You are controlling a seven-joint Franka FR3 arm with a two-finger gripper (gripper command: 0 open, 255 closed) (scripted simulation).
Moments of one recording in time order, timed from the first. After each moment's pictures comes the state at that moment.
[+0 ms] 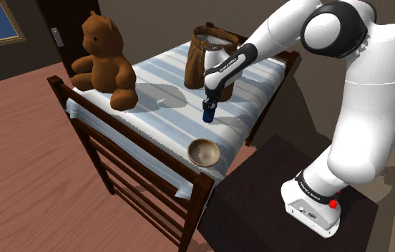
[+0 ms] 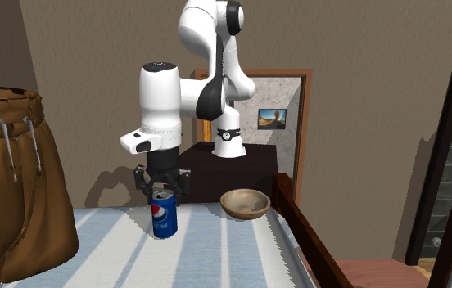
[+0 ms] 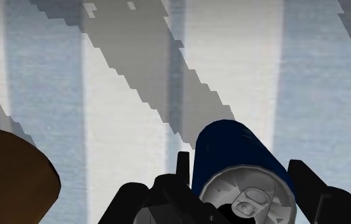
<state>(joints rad) -0.05 0.50 -0.02 -2.02 -0.14 2.43 -0.16</state>
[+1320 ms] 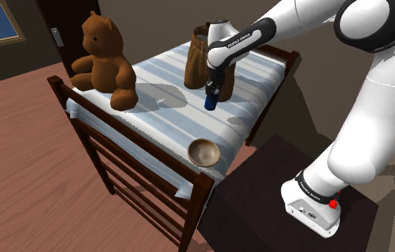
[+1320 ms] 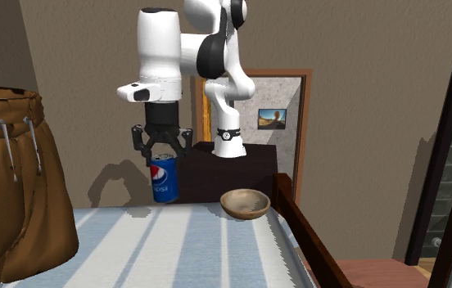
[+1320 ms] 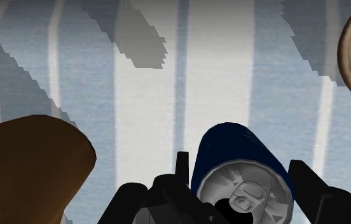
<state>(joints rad) -0.04 0.30 -0.01 -2.02 -0.13 2.23 -0.18</state>
